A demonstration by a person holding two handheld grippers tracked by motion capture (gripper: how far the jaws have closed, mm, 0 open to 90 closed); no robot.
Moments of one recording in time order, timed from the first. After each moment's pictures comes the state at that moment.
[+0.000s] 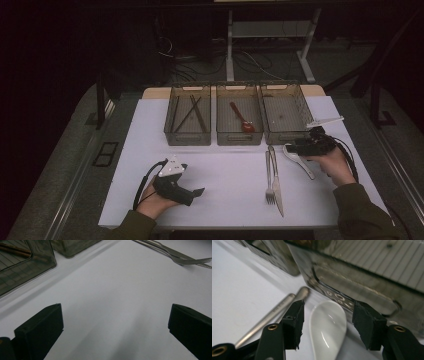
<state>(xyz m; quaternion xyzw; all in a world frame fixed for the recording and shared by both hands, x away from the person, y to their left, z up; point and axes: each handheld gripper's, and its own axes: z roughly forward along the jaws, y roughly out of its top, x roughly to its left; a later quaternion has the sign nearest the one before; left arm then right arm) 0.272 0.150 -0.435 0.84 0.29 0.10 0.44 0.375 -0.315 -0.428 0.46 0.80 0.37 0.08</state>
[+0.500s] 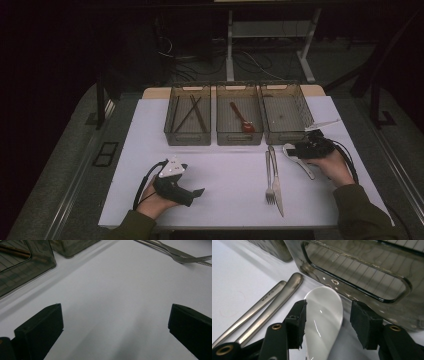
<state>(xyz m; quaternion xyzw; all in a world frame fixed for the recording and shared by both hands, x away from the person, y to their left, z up) 0.271 0.149 -0.436 0.85 0.29 0.10 0.44 0.376 -0.318 -0.443 0.46 0.81 0.35 0.07</state>
